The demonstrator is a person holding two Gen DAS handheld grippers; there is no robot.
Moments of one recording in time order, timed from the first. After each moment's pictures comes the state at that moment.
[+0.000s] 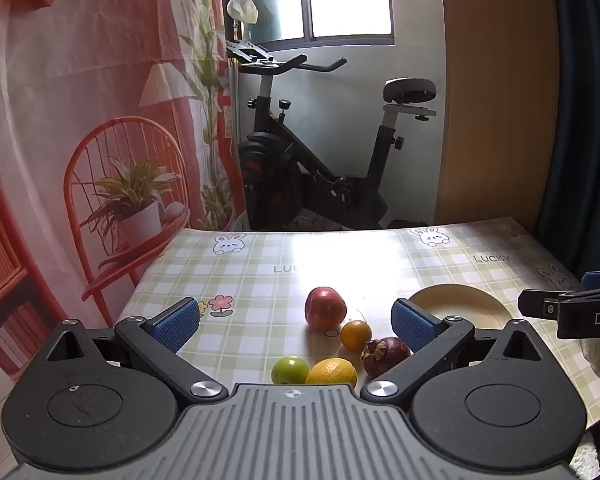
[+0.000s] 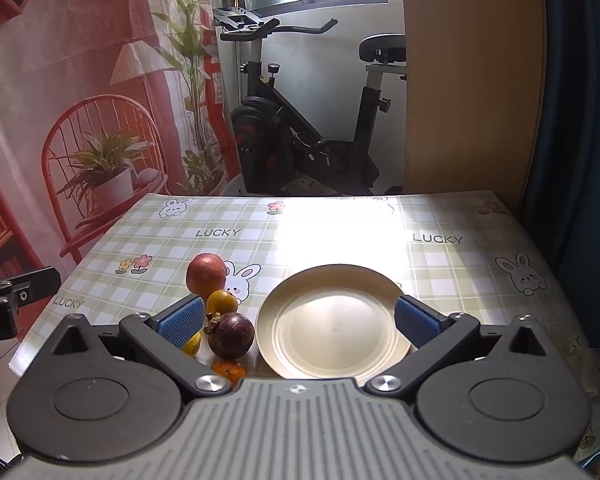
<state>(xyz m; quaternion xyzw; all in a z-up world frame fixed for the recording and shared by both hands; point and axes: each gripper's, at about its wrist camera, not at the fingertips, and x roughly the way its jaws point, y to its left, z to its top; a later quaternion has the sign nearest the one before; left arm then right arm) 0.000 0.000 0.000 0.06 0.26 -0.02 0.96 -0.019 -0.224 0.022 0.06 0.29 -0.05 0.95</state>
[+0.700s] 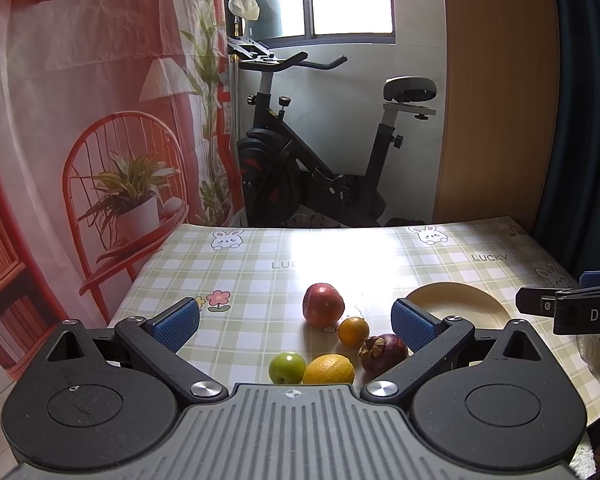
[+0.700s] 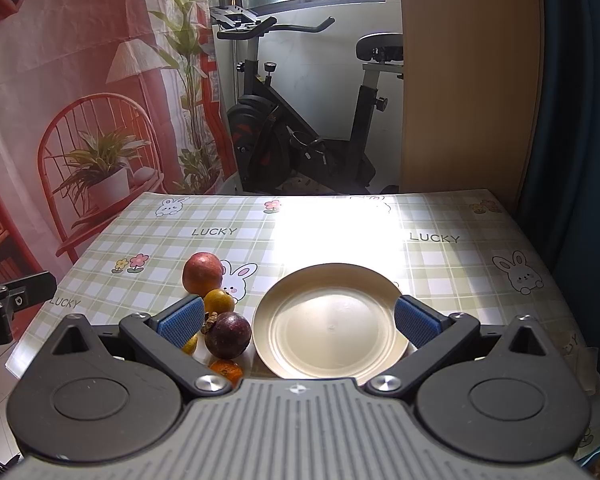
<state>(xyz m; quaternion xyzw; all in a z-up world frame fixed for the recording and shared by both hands) 0.000 -0.001 -0.003 0.06 0.26 -0.02 0.96 -0.018 -0.223 0.022 0.06 0.29 -0.06 0.95</state>
